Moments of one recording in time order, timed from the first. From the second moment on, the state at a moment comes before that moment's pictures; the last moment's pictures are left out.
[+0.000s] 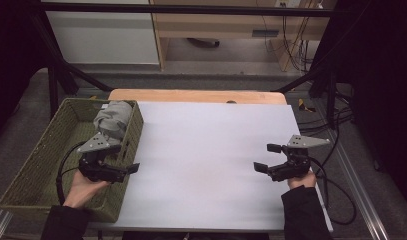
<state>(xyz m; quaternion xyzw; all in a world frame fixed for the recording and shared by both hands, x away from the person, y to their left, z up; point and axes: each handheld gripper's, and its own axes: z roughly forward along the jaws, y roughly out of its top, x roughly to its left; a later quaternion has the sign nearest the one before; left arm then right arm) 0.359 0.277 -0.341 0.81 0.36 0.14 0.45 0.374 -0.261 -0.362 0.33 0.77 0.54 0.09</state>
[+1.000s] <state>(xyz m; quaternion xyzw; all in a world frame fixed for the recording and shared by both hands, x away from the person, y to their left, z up) 0.360 0.282 -0.334 0.81 0.37 0.14 0.44 0.375 -0.261 -0.364 0.33 0.77 0.53 0.09</state>
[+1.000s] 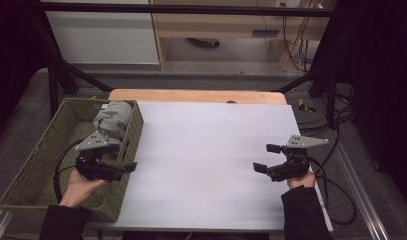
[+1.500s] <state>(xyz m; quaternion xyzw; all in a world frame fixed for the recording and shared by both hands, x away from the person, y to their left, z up) 0.360 0.289 -0.328 0.80 0.38 0.15 0.44 0.375 -0.261 -0.364 0.33 0.78 0.53 0.09</state>
